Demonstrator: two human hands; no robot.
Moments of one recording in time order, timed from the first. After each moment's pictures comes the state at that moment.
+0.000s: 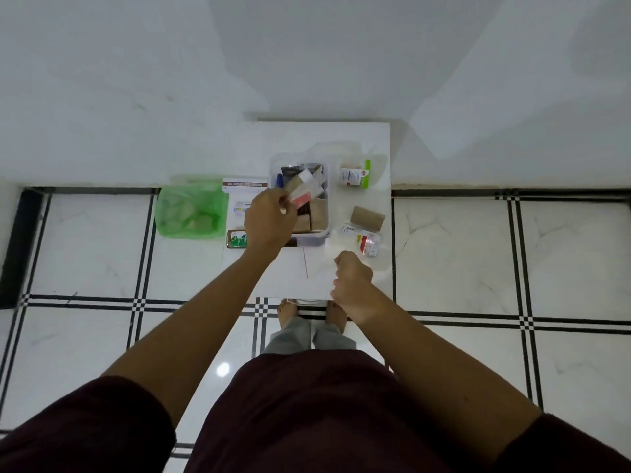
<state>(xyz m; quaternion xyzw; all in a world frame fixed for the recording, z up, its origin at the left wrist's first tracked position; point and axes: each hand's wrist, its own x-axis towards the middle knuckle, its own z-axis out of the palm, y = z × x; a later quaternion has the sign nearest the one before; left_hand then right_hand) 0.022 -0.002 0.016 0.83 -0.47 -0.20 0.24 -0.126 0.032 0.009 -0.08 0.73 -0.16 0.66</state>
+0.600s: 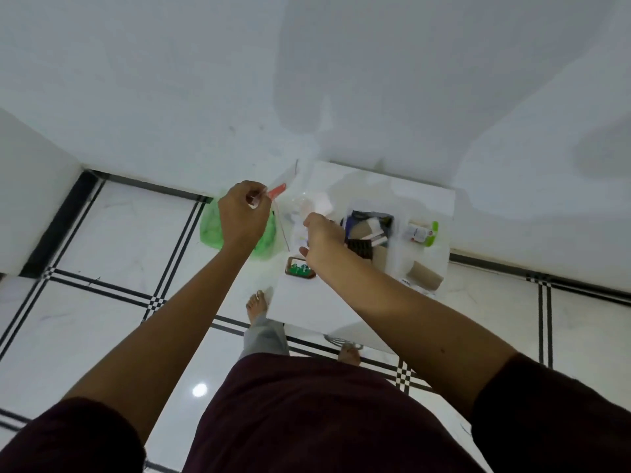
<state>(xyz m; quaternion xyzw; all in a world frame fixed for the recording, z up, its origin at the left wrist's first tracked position) 0.193 0.030 0.058 0.82 -0.35 -0.12 0.44 0.070 -0.011 0.075 -0.21 0.67 -0.20 0.68</state>
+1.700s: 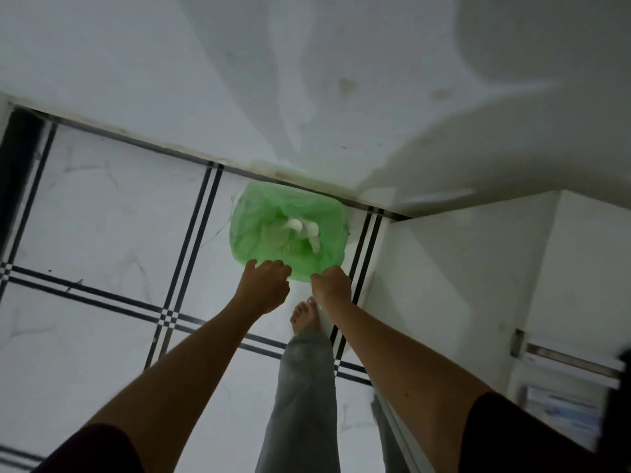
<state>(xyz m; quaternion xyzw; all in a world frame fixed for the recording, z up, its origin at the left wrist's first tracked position) 0.516 0.020 -0.346 0.73 -0.59 -0.32 -0.11 0.394 -0.050 -0.332 -0.48 0.70 0.15 0.51</state>
